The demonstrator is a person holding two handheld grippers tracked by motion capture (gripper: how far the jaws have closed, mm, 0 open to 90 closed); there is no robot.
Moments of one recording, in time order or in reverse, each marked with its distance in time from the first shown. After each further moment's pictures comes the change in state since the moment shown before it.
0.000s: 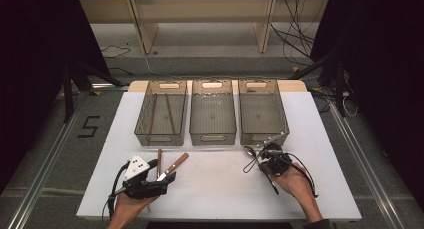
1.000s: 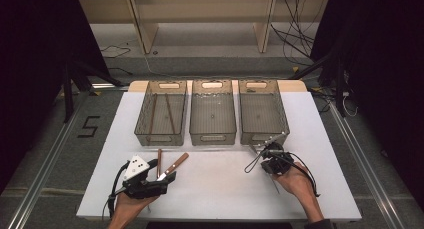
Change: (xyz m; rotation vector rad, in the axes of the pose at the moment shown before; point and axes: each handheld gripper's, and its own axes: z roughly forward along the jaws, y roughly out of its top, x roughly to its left) left arm 0.000 0.000 0.000 -0.004 -0.003 -0.001; right arm -0.002 0.000 -0.003 -0.003 -0.035 -0.011
